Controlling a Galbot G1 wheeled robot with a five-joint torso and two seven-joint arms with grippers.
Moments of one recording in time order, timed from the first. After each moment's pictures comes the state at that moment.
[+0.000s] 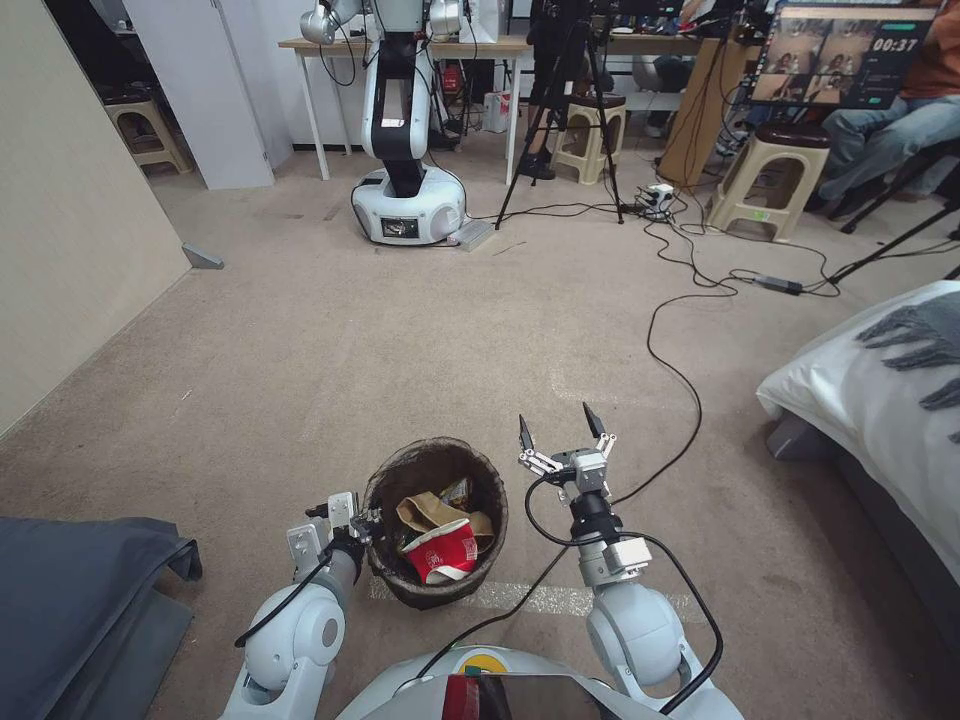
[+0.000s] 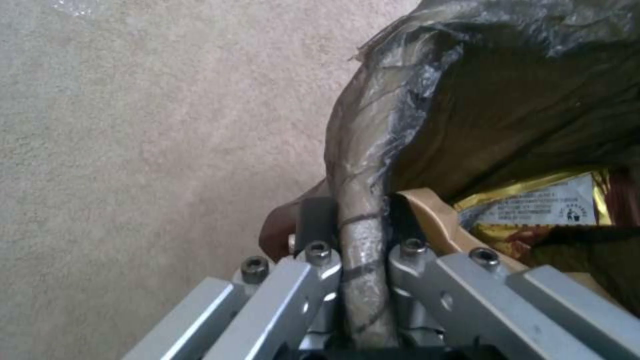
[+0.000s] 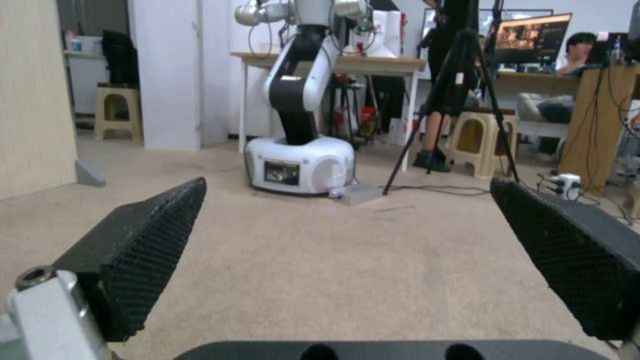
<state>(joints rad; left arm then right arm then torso) 1.63 -1.46 -0.48 -2.11 -0.49 0.60 -0.22 -1.55 1.37 0.30 2.02 -0.02 0.27 0.11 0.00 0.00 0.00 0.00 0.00</state>
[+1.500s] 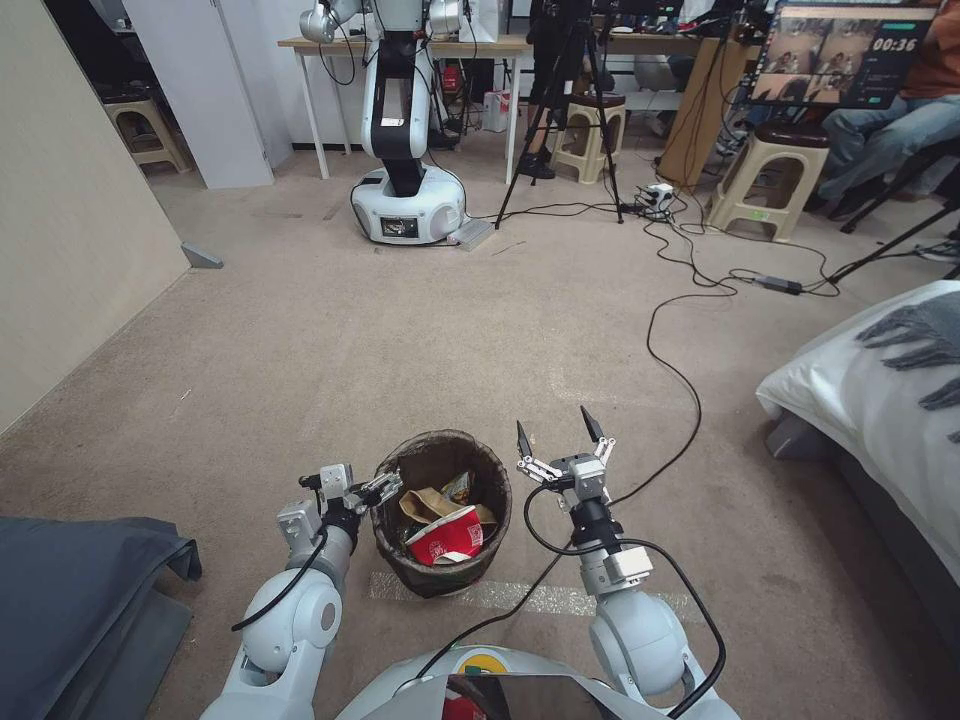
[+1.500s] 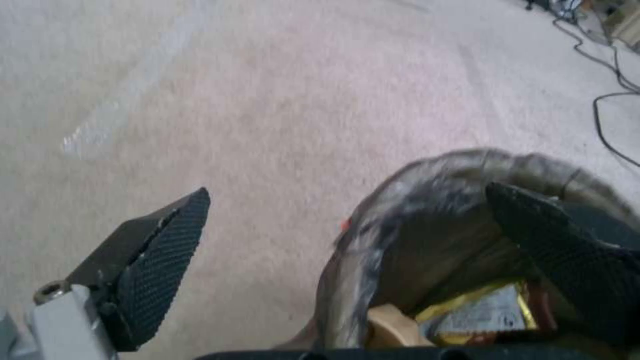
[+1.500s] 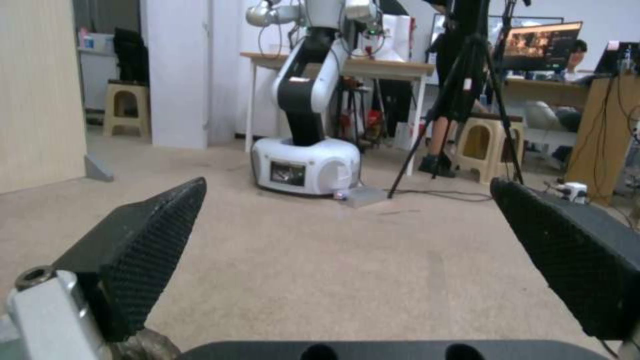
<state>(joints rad) 1.57 -1.46 -0.50 -2.08 -0.46 0.43 -0.14 -1.58 1.38 0.31 2.03 -0.05 0.30 0.08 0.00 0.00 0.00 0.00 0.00</state>
